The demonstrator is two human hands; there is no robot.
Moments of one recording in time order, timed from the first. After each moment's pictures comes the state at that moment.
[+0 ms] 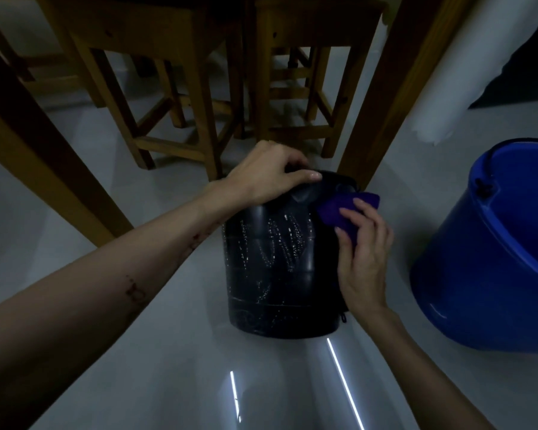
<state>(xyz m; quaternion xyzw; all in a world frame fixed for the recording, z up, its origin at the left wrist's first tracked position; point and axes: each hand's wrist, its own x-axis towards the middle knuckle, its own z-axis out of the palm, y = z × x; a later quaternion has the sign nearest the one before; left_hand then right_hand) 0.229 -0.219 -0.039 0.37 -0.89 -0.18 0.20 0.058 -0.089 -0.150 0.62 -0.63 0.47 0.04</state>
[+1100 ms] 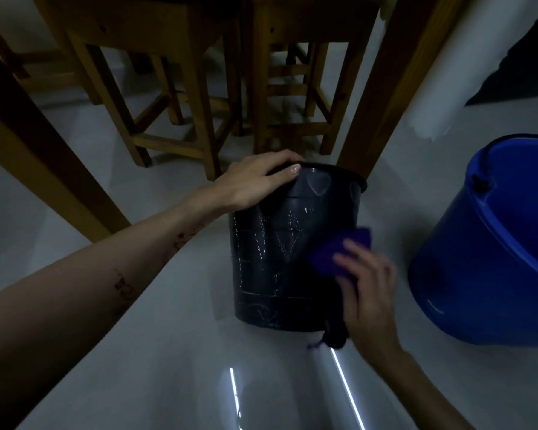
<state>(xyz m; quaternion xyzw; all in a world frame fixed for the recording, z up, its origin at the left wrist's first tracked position) 0.247 -0.219 -0.056 0.41 -0.85 -0.28 0.16 0.050 -0.035 -0.169 0.71 -0.56 0.42 0.09</state>
